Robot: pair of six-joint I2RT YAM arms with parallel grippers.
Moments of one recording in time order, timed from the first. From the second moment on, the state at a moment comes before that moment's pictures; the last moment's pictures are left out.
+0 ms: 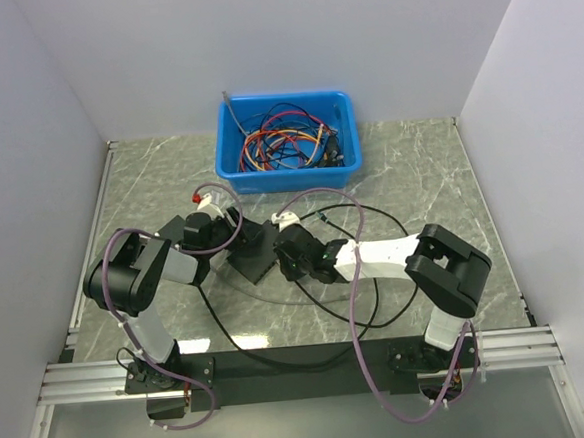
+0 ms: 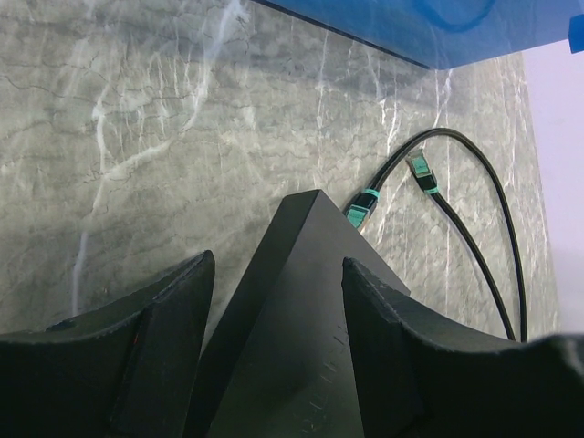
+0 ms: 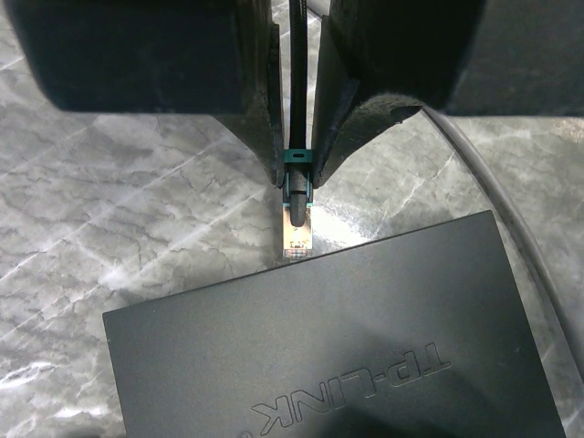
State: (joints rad) left arm -0.32 1.77 0.50 0.89 0.30 -0.72; right arm 0.98 1.71 0.90 -0.02 0.18 0.47
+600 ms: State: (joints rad) left arm -0.33 1.77 0.50 0.89 0.29 -0.69; right arm 0.98 1.77 0.96 -0.05 0.20 0.46
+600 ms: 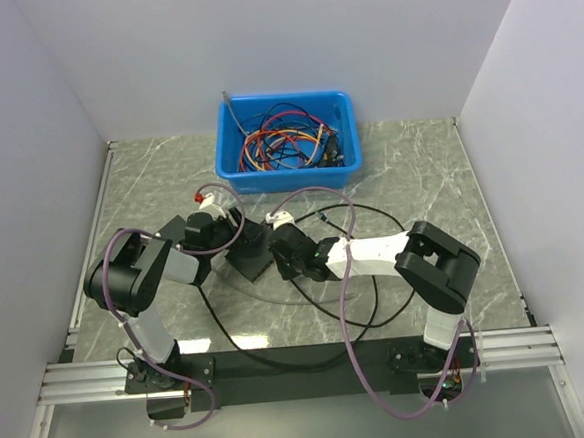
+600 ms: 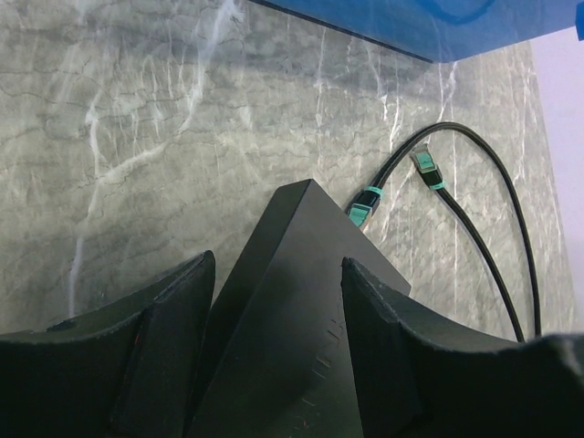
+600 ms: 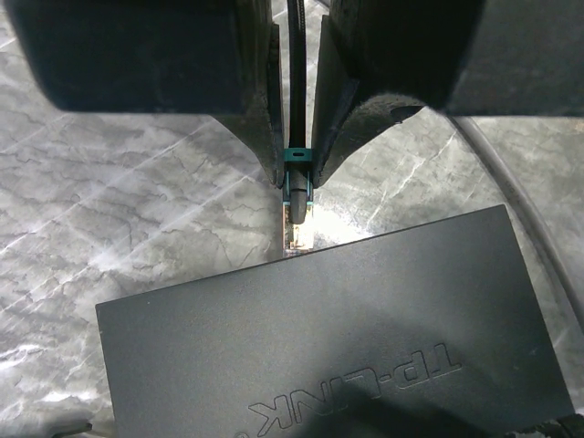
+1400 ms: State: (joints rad) left arm -0.36 1.80 0.57 0.85 0.28 -0.58; right arm 0.99 1.84 1.06 -0.14 0.29 0.41
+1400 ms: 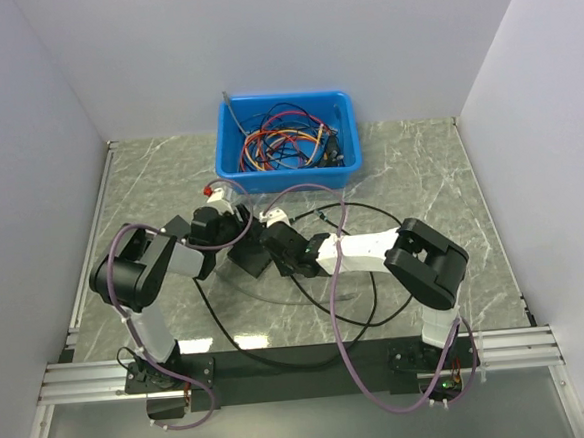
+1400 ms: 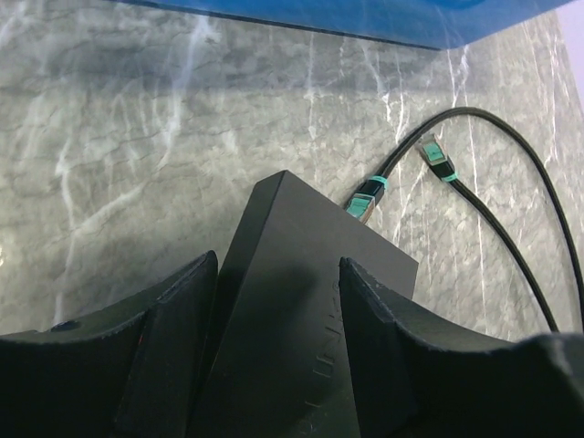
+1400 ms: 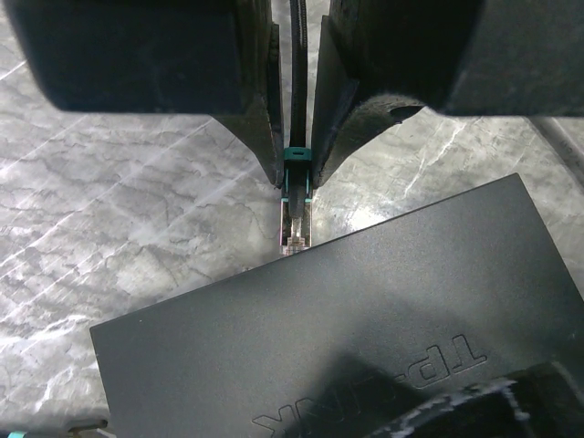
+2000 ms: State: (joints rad) left arm -0.36 1.85 0.60 0.88 0.37 -0.50; right arm 1.00 1.81 1.06 -0.17 0.24 0.35
